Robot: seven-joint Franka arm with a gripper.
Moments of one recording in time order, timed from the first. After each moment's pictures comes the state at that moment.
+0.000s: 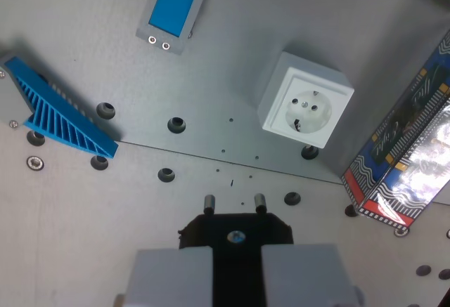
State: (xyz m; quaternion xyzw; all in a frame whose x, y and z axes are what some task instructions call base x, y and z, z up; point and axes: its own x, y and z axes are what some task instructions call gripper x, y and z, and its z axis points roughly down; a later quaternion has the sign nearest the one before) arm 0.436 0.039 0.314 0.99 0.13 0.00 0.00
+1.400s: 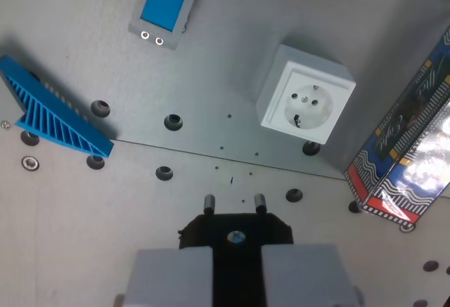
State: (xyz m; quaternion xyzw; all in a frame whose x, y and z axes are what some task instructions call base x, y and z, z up) arm 0.434 0.032 0.297 0.99 0.12 -0.01 0.00
